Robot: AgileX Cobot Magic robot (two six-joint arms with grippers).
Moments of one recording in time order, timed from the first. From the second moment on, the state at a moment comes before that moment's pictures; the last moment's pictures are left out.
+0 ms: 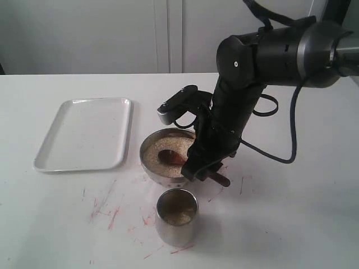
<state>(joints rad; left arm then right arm) 0.13 0.00 0.01 -0.06 -0.08 -0.04 0.44 1.83 -1.32 0.10 0.94 -0.40</state>
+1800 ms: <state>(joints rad) 0.13 0.00 0.01 -0.06 -0.08 -0.04 0.44 1.88 -1.32 0.10 0.92 -0.36</state>
